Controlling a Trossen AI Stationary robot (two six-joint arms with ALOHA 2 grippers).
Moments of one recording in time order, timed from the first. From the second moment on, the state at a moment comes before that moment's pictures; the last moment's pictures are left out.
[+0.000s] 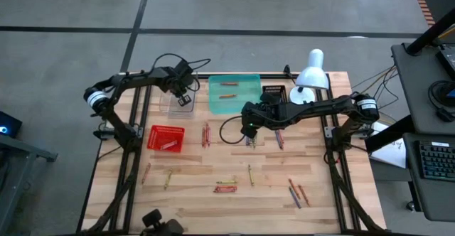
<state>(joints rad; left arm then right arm) 0.81 1.65 0.97 -0.56 -0.27 0.32 -0.04 1.67 1.25 -0.65 0.55 0.29</state>
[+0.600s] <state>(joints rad) 0.79 1.48 0.97 -0.56 -0.14 0.20 -0.04 1.67 1.25 -0.64 0.55 0.30</state>
